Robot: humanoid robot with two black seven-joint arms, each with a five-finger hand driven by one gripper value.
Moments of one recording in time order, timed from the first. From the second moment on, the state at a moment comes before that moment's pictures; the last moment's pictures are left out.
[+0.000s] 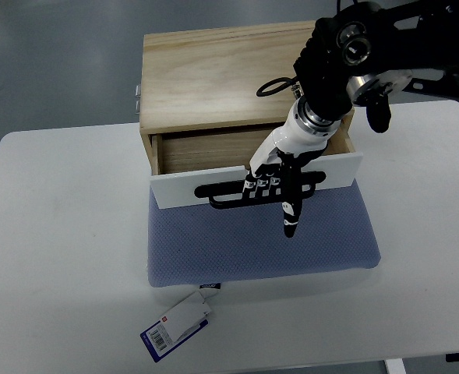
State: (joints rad) left arm -0.02 0.00 -0.08 -0.21 0.00 -0.03 0.11; right arm 1.89 -0.37 -0.36 1.44 -0.16 0.61 -0.61
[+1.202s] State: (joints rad) left arm -0.02 0.00 -0.07 -0.21 0.00 -0.03 0.11; right arm 1.92 -0.64 0.00 1.29 -0.12 0.61 -0.59
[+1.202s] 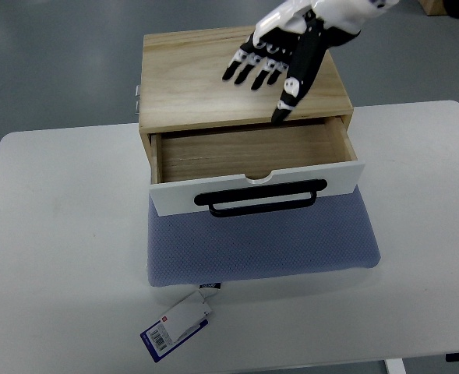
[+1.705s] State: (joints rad) left arm -0.02 0.00 -0.07 -0.21 0.00 -0.03 0.11; right arm 1.38 -0.61 0.65 0.74 -0.13 0.45 -0.36
